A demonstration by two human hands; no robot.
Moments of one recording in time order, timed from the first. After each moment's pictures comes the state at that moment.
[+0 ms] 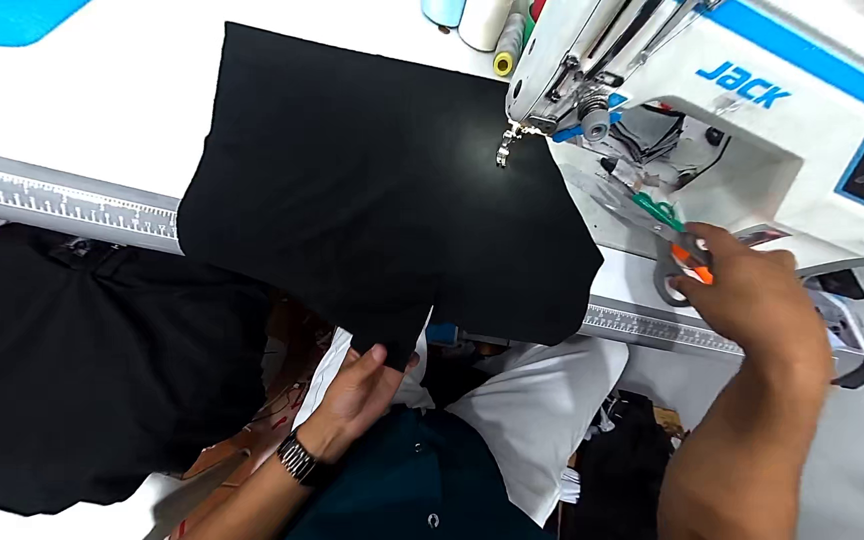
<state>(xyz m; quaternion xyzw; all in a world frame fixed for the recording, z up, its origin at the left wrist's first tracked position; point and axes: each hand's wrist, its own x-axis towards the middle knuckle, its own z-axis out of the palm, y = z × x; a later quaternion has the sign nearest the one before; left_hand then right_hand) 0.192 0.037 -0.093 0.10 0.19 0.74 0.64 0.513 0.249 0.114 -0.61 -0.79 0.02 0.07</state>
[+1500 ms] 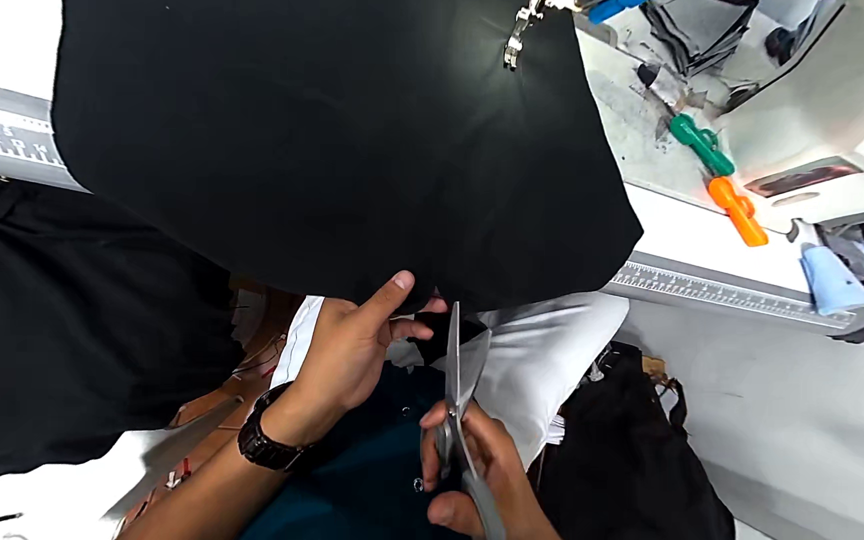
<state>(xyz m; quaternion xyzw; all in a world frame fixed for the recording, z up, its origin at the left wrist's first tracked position) 0.208 0.055 -0.024 0.14 0.41 0.67 0.60 0.413 0.011 -0.039 -0.23 -0.58 0.72 0.31</state>
